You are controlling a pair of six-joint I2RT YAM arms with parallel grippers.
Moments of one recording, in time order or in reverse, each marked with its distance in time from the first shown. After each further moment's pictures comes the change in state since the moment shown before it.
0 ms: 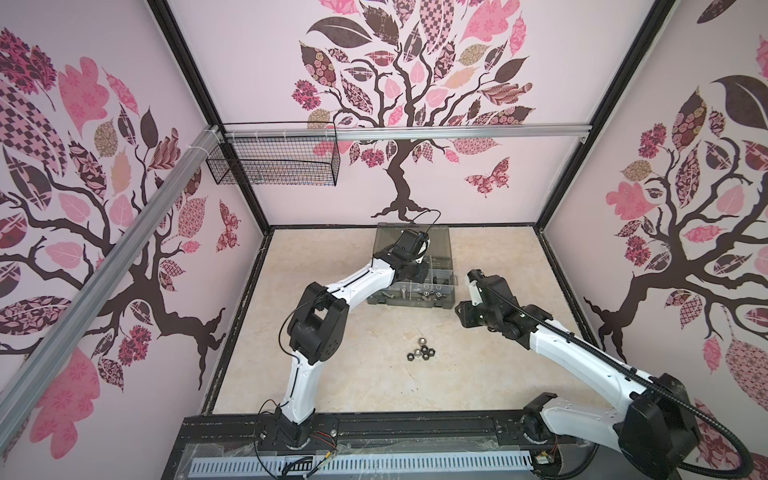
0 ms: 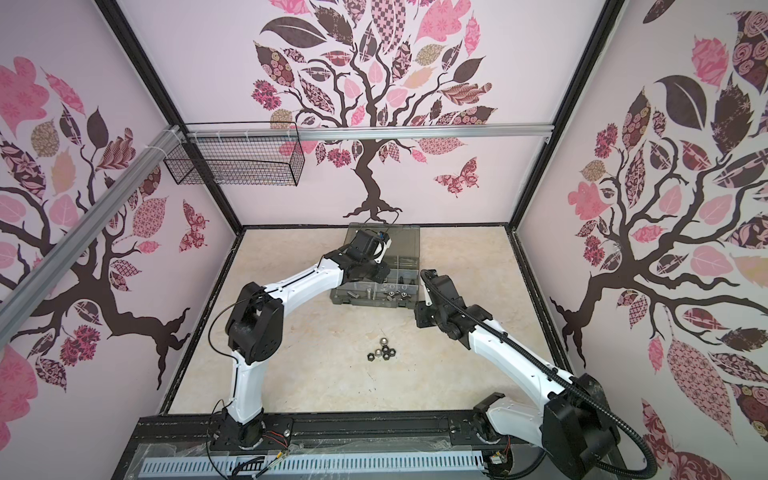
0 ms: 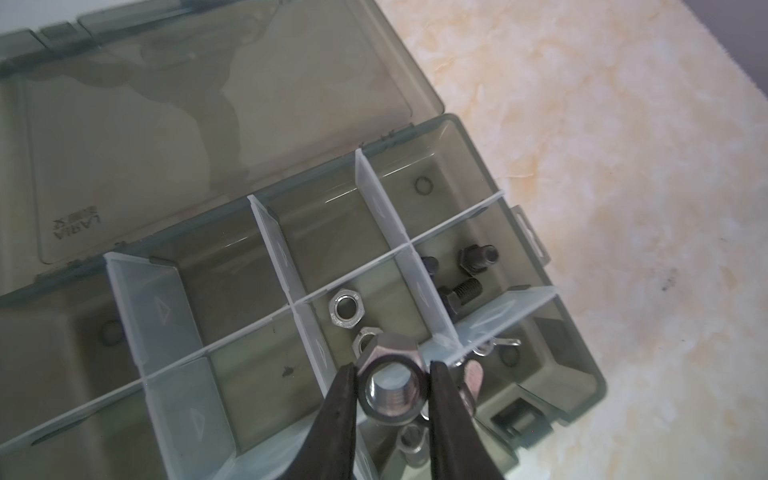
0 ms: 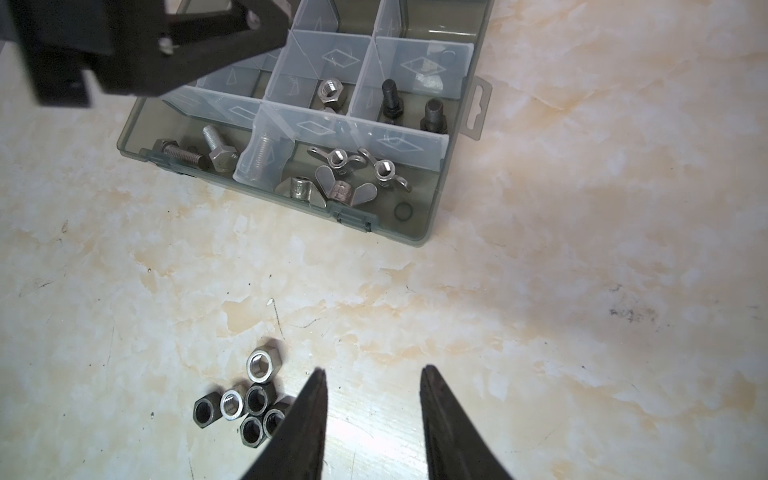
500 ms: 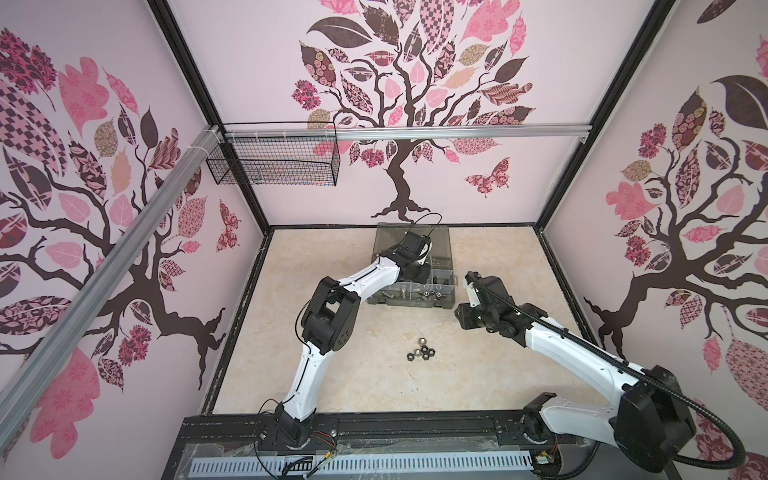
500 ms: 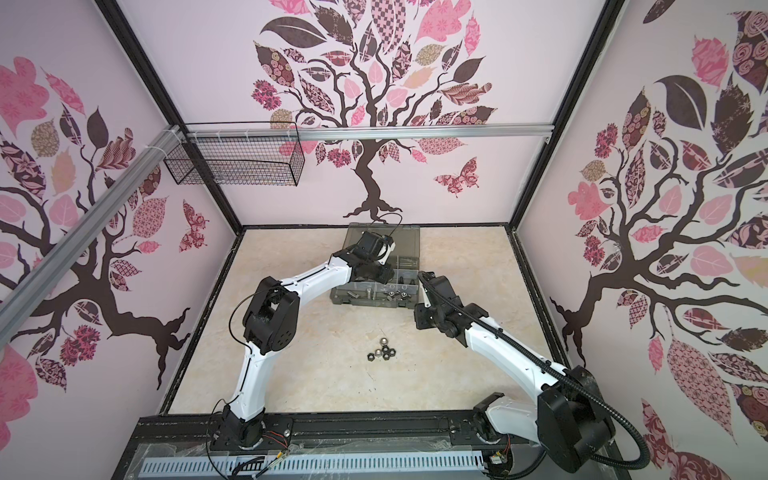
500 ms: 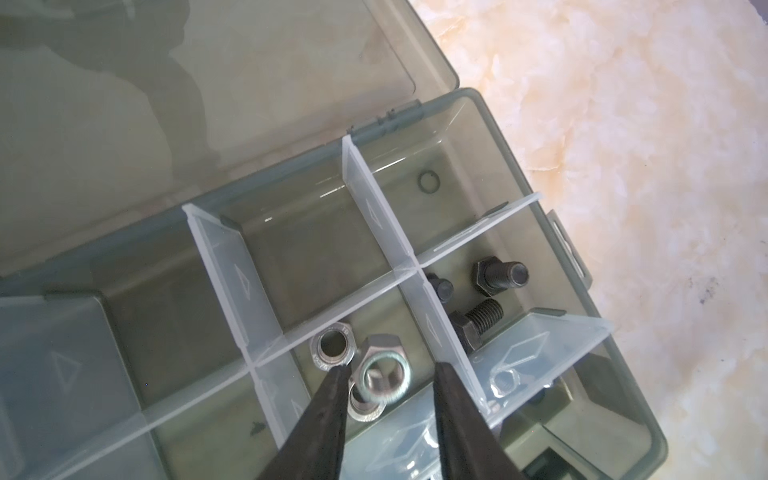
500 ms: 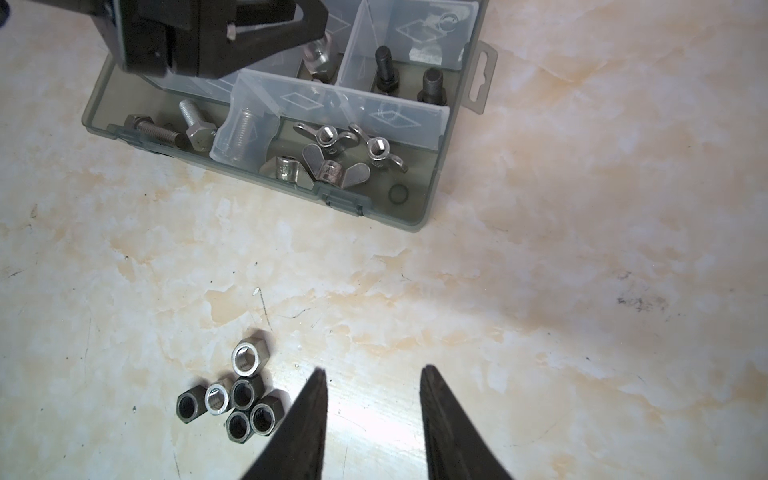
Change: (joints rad) left arm 0.006 0.100 0.078 0.000 0.056 -0.008; right arm 0.000 0.041 0.001 -0.011 -0.003 -0.006
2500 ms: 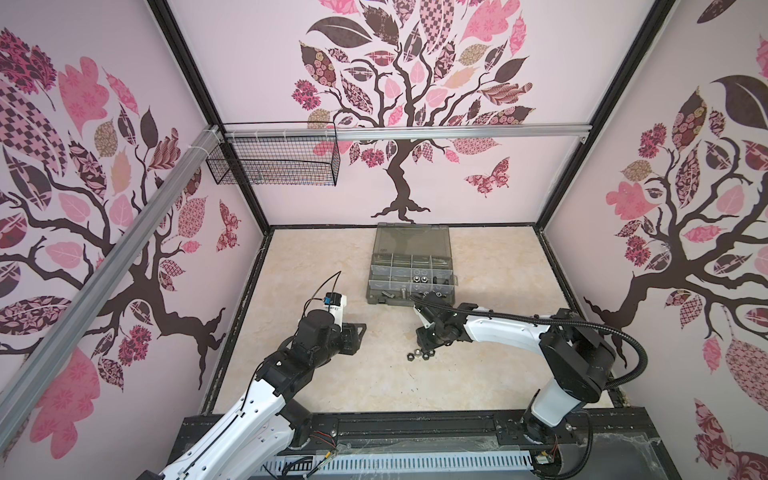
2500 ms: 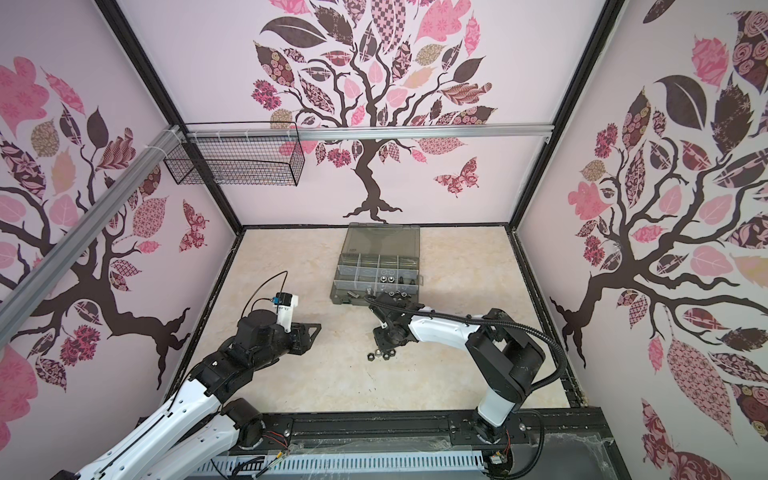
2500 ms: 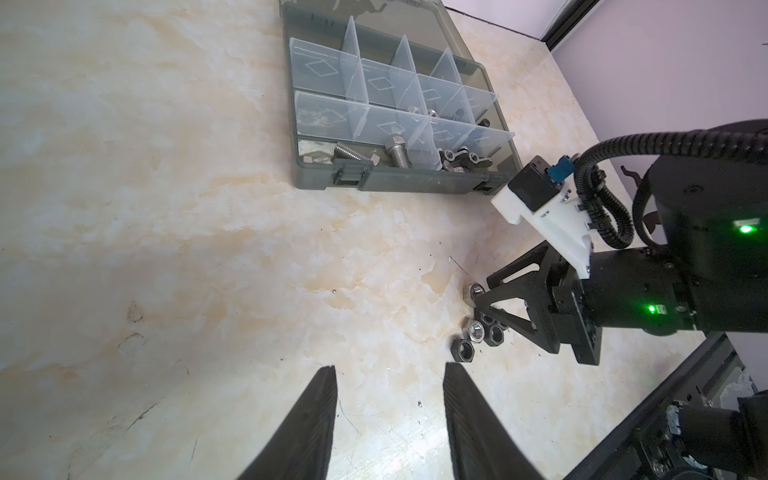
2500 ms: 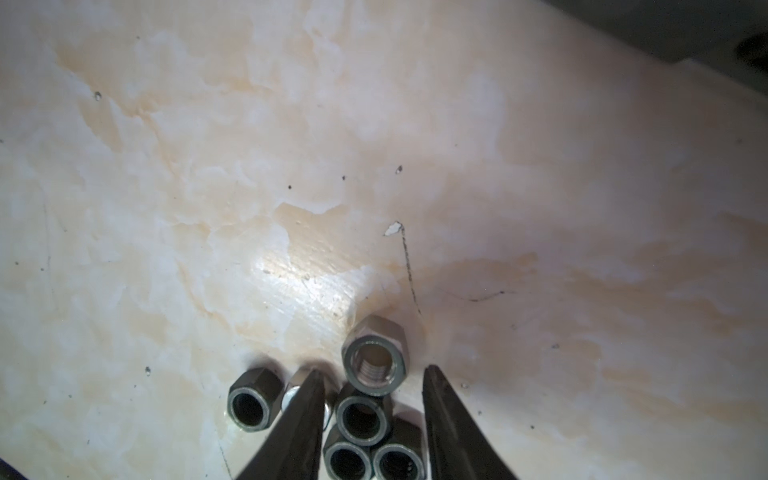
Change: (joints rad) left arm 0.046 -1.532 -1.269 0.009 -0.052 -0.330; right arm 0.323 0.459 0.177 -0.018 -0.037 0.111
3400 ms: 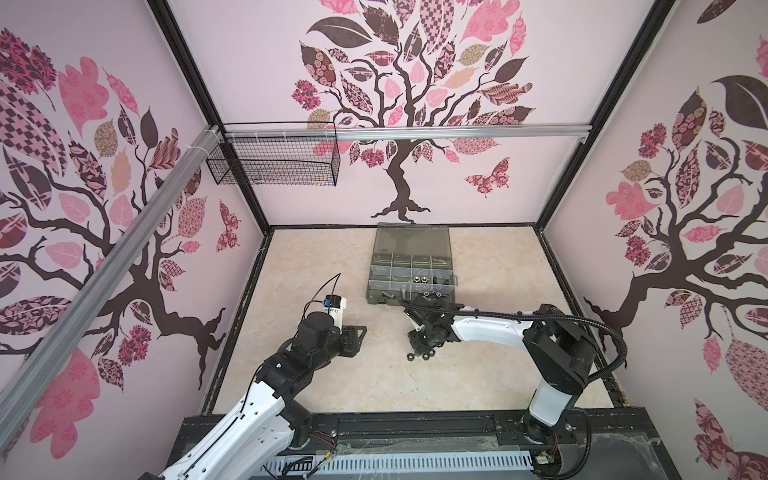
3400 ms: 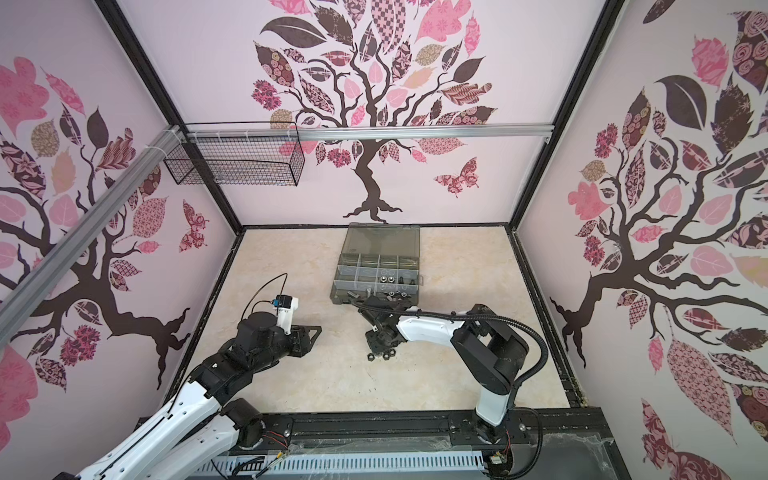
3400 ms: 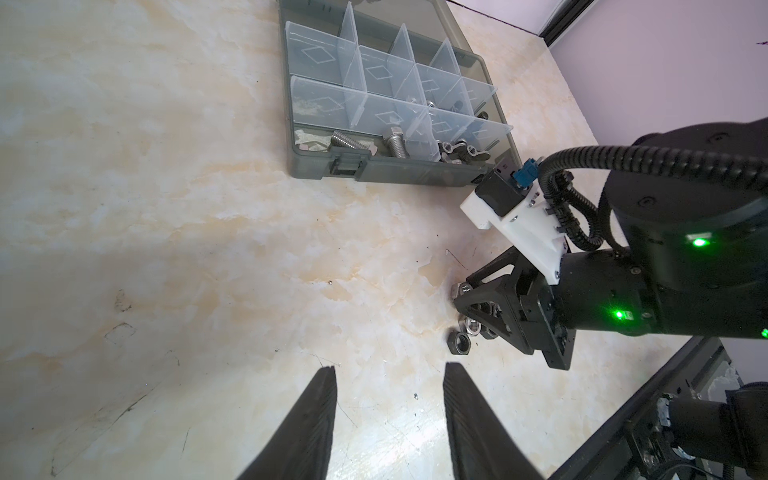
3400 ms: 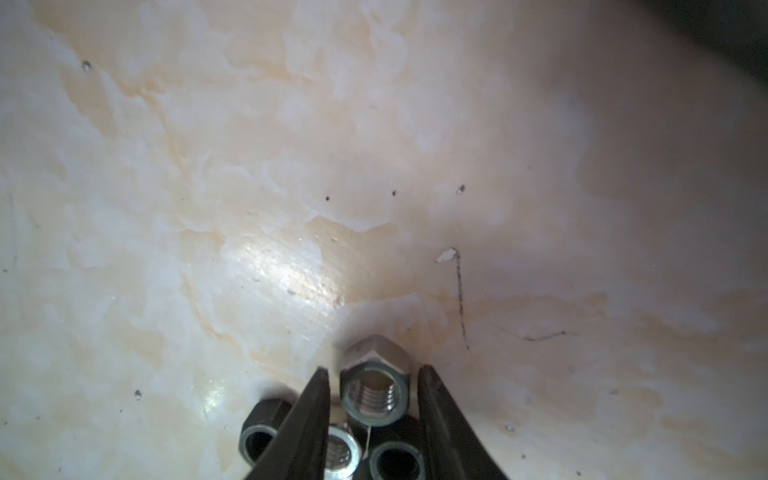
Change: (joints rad) left arm 0.000 -0.012 -0.015 0.000 0.014 -0.012; right arm 0.062 0.096 0.082 -0.037 0.048 -0.040
